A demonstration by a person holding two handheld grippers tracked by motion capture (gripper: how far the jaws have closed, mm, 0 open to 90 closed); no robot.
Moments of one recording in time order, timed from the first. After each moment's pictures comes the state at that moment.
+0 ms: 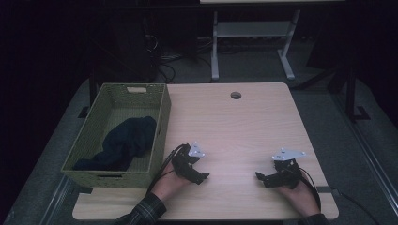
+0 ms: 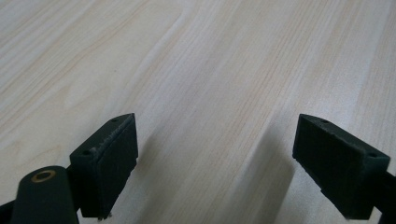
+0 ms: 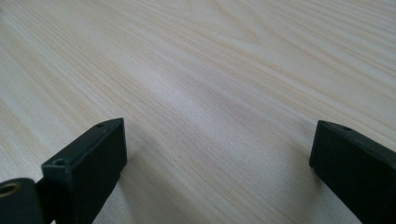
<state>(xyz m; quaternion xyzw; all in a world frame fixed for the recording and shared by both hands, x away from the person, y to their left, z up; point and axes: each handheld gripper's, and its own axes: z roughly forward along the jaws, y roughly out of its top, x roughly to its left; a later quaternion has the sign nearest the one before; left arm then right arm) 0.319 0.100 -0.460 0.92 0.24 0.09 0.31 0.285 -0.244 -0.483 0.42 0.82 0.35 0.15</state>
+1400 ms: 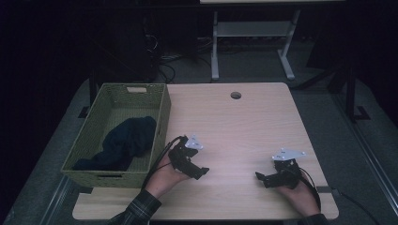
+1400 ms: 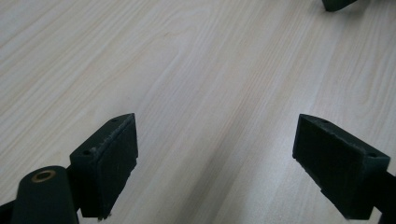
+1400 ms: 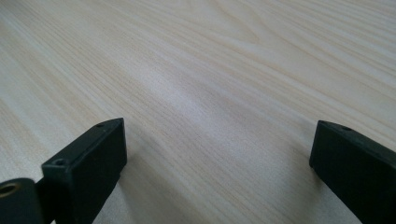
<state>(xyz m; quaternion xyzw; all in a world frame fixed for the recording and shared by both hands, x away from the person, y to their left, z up) 0.318 0.102 -0.414 0.91 0.24 0.07 0.32 0.285 -0.244 -0.483 0.42 0.82 0.35 0.15</state>
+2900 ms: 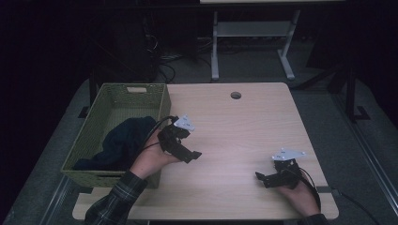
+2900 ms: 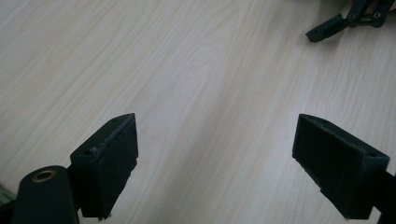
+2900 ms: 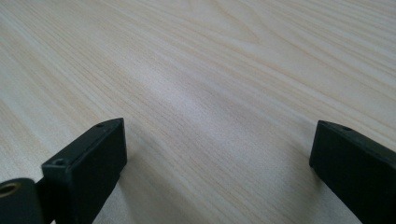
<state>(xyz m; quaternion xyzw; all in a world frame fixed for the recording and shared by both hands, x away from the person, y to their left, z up) 0.339 0.123 -0.349 0.92 0.22 0.07 0.32 0.285 -0.244 -0.483 0.42 0.82 0.35 0.15</state>
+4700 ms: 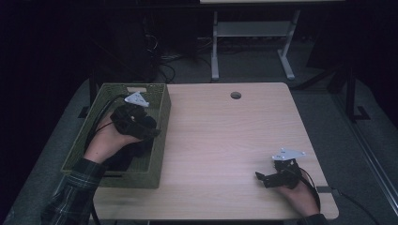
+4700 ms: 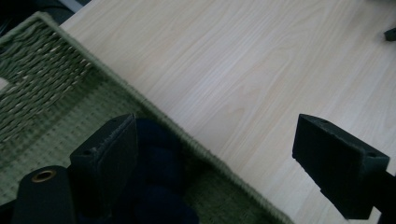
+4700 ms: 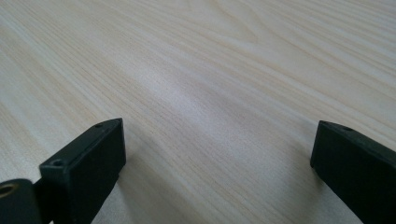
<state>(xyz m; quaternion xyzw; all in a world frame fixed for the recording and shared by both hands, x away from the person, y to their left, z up) 0.356 0.228 -0.290 0.89 0.30 0.14 0.29 0.286 -0.244 -0.483 0.42 0.82 0.35 0.15</state>
